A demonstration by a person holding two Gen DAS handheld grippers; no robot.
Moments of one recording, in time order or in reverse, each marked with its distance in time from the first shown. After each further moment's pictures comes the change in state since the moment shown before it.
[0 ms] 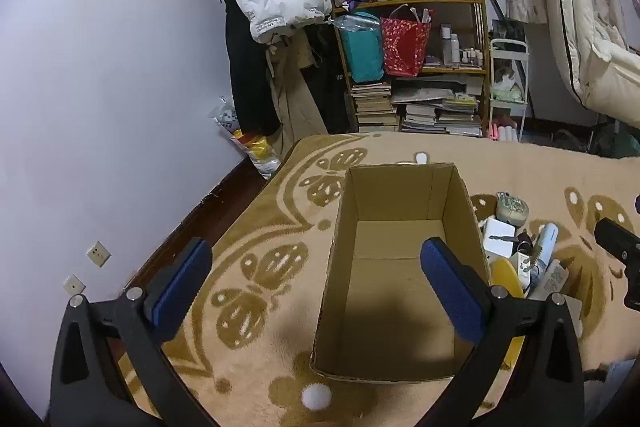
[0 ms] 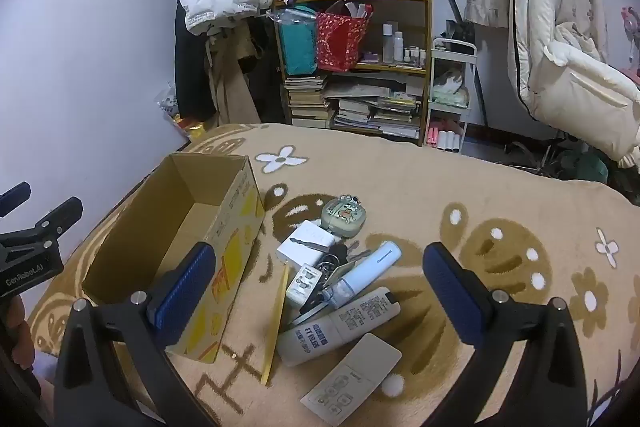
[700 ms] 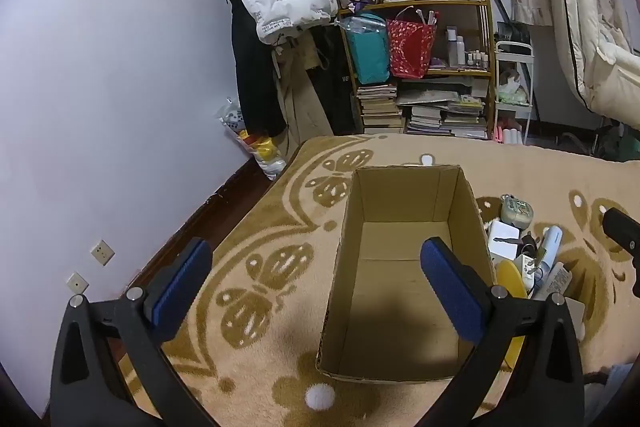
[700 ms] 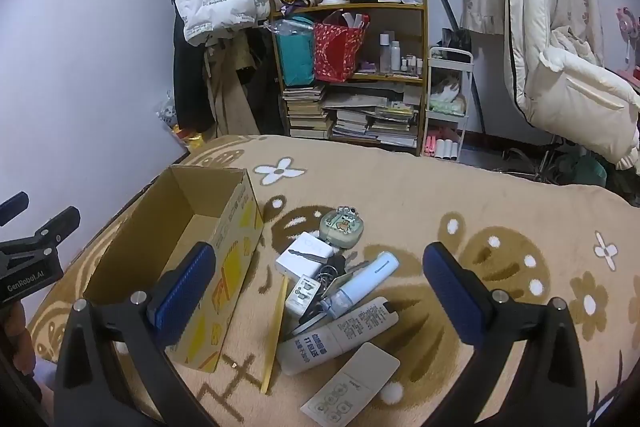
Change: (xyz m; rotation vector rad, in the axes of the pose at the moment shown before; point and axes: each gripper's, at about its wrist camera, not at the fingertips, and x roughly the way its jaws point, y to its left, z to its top) left arm -0.002 0.007 0.002 -0.031 -0.011 -0.002; right arm -0.005 0.000 0.002 0.009 -0.031 -0.002
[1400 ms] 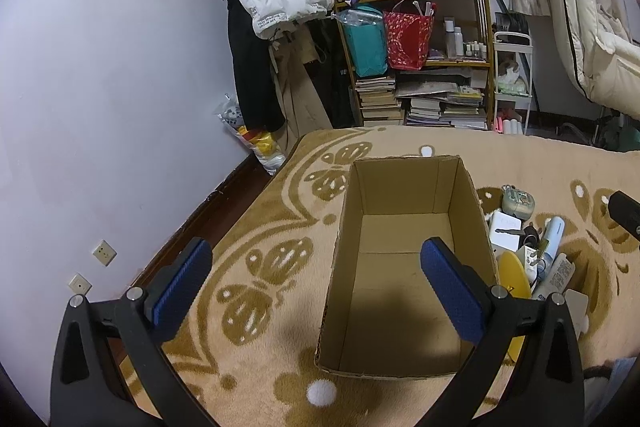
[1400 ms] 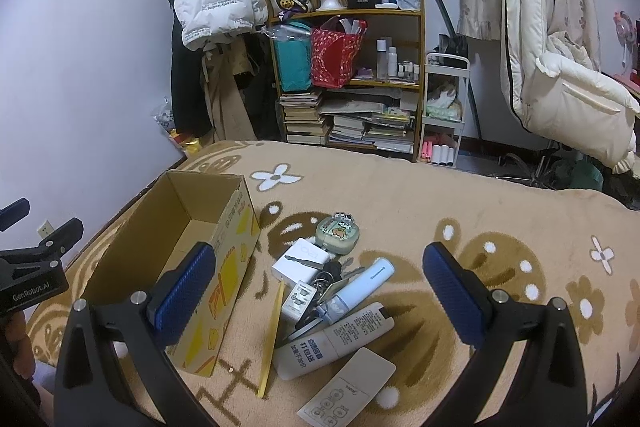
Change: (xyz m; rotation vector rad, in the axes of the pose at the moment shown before) left arm 0.006 -0.009 -0.005 0.031 0.019 0.010; right arm -0.004 -0.005 0.005 -0.005 -0.029 -0.010
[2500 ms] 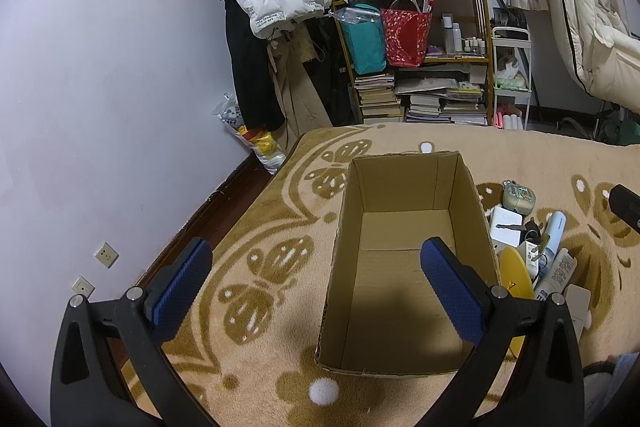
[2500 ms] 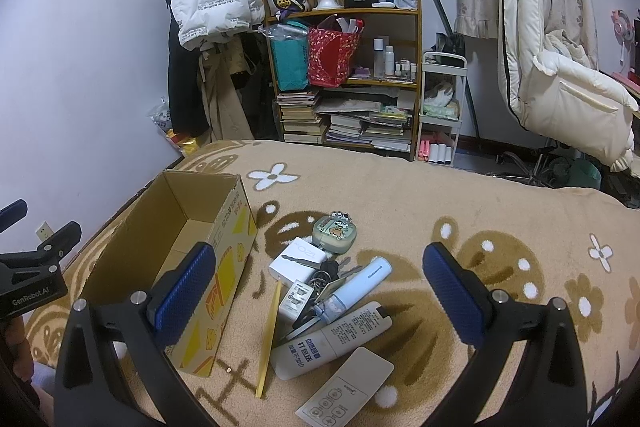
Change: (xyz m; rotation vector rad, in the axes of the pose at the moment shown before) left arm 0.001 -0.001 -0.003 0.005 0.004 0.002; right arm 0.000 -0.001 0.000 -0.001 0.002 -0.001
